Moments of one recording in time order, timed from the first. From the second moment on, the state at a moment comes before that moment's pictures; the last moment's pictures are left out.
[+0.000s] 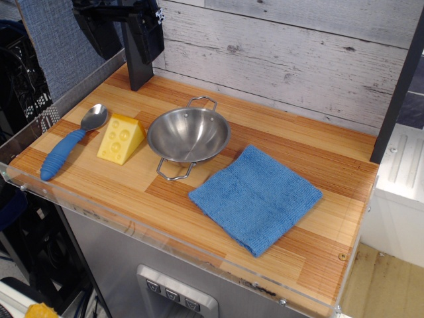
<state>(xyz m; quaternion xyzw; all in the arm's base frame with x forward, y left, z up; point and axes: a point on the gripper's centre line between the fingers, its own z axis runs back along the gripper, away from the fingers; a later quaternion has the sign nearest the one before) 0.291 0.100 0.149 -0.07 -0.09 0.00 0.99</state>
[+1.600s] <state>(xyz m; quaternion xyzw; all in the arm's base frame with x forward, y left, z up) 0.320 0.022 0.035 -0.02 -0.01 -0.08 1.00</state>
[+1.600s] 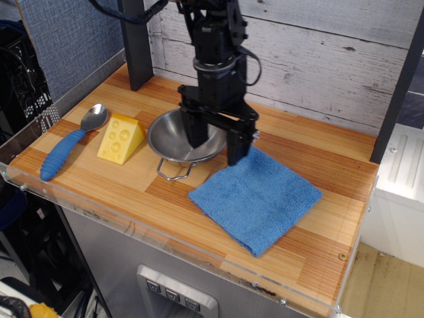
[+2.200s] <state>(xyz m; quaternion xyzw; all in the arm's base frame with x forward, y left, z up) 0.337 0.043 0.025 -0.02 -0.01 -0.06 1.00</state>
